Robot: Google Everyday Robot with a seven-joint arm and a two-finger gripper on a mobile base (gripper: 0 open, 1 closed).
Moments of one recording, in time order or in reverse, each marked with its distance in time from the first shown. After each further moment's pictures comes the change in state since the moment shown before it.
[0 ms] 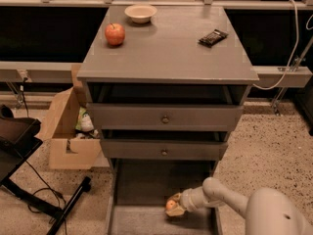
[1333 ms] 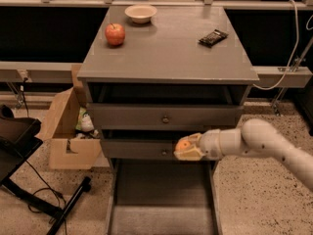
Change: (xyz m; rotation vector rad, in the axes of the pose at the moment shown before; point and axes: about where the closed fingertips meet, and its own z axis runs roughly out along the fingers) arm -0.313 0.051 -0.309 0.192 -0.220 0.039
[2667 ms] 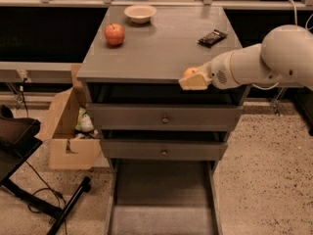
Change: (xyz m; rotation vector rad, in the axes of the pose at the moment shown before) arm -0.244 -0.022 -0.126 0.319 0.049 0.061
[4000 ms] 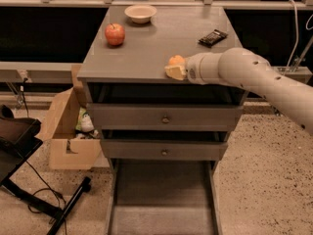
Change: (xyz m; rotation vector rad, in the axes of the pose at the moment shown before) arm -0.022 -0.064 0.089 0.204 -0.150 0.053
